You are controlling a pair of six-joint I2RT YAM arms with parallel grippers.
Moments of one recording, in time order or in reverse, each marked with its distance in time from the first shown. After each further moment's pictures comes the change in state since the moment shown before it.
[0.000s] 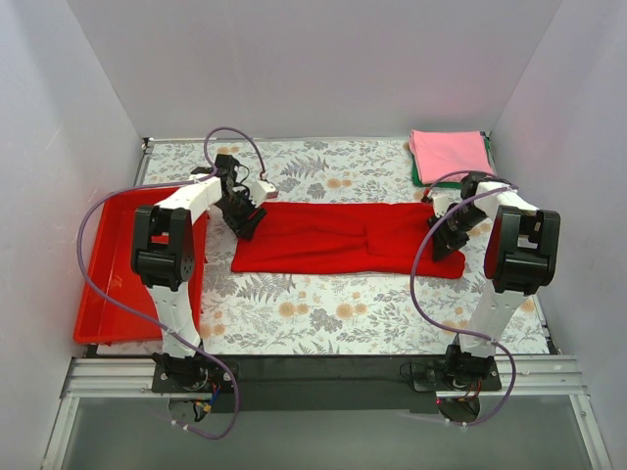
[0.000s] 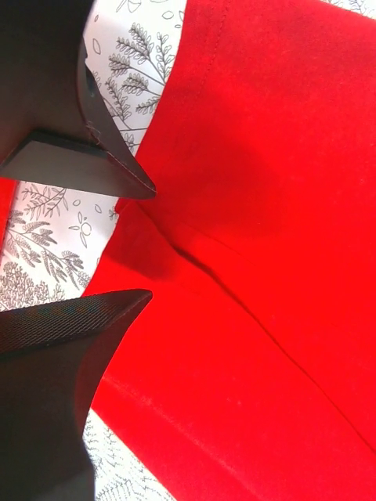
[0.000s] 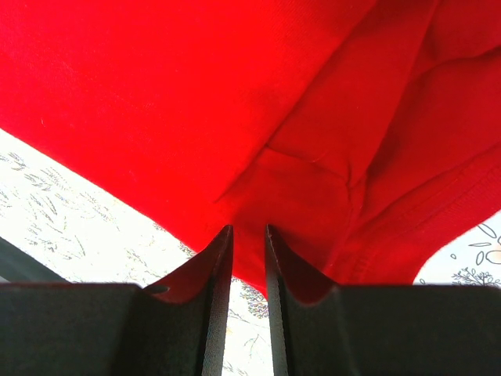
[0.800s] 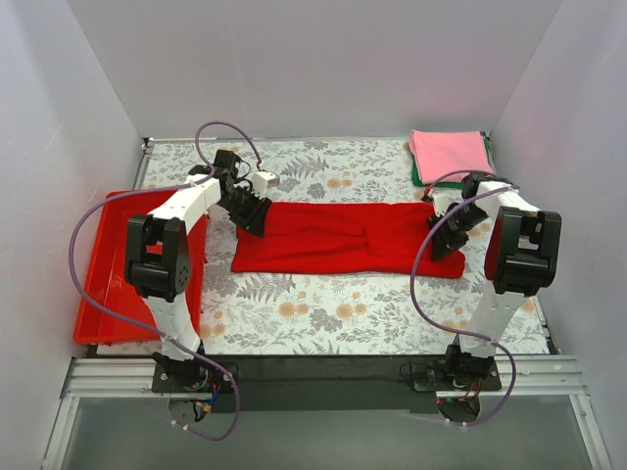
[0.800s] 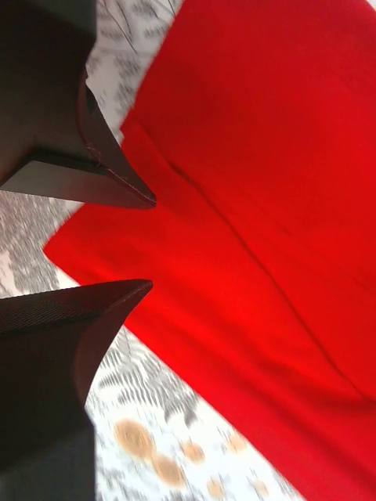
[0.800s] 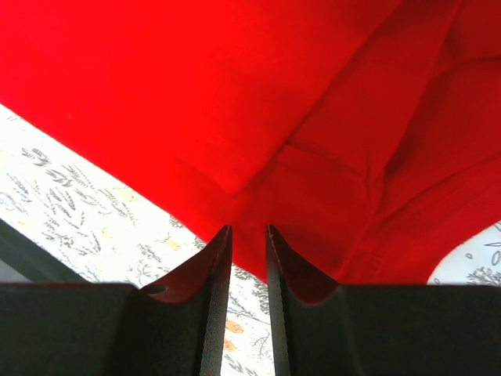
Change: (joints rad) left arm -0.051 -0.111 -0.029 0.003 0.147 -0.302; right arm -0.002 -0.011 0.003 -0.027 -0.038 0.000
